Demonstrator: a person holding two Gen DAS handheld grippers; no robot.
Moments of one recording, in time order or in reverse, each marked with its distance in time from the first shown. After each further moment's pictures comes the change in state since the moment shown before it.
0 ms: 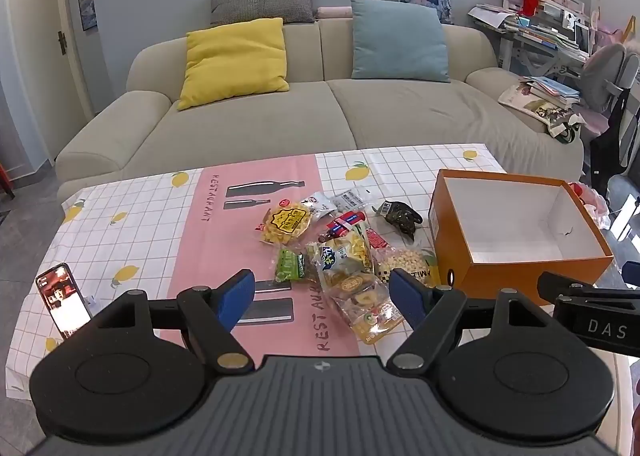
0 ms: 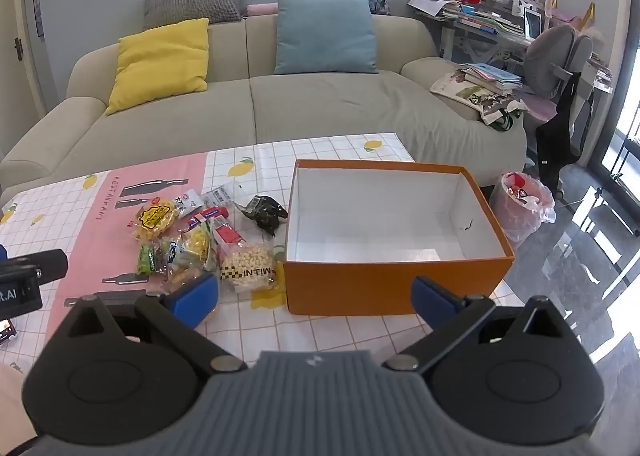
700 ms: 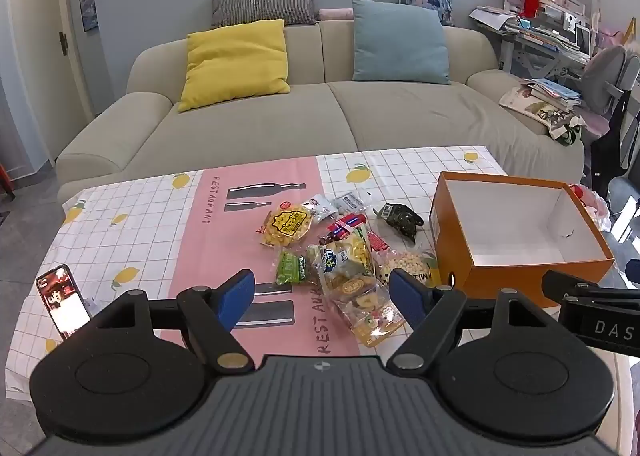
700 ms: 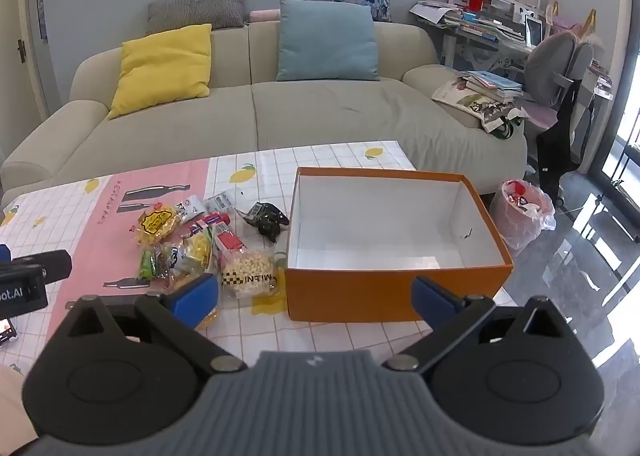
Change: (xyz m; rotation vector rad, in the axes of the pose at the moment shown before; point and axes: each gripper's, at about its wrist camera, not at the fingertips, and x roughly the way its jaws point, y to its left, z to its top) left arm 0.000 0.002 0.002 0.001 -0.003 -0.001; right arm -0.004 0.000 0.000 -0.008 -0.024 0.001
